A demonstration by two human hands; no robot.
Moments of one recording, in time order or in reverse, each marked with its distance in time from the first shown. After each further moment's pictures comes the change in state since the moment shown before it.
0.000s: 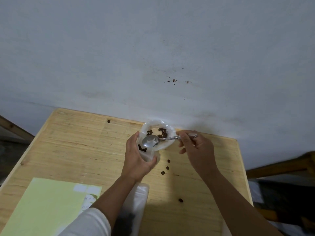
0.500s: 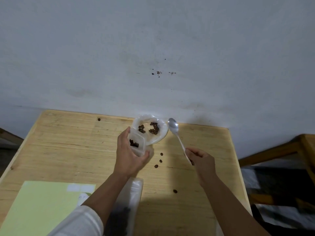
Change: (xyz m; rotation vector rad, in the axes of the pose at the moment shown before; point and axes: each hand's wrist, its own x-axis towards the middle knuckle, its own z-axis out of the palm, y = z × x) left_hand -0.004 0.013 -0.004 0.055 -0.010 0.023; right_hand -0.026 0.084 -0.032 0.177 0.184 0.579
